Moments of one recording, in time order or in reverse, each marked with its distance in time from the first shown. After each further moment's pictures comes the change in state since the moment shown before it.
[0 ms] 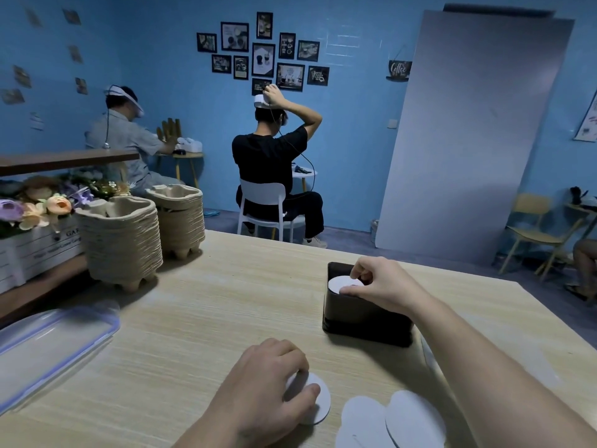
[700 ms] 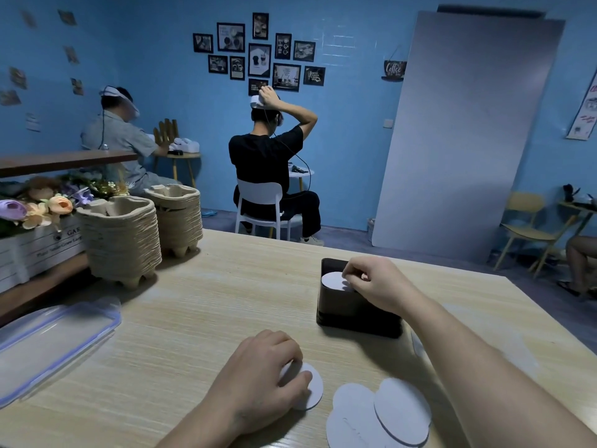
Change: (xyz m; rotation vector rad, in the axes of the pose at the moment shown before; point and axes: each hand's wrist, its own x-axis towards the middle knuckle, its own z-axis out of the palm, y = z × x) left_hand -0.002 0.003 -0.001 -0.008 0.034 0.006; right_hand -0.016 -0.003 -0.004 0.001 0.051 -0.123
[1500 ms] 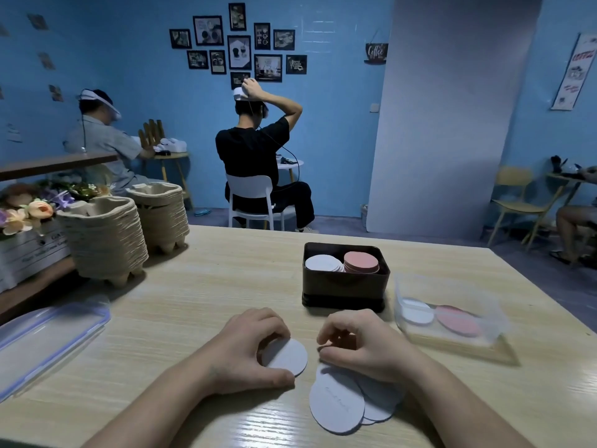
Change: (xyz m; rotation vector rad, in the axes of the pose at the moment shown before) left_hand 0.017 -0.022 -0.009 -0.014 -0.215 0.106; right_hand -0.125 -0.026 0.030 0.351 -0.165 -0.181
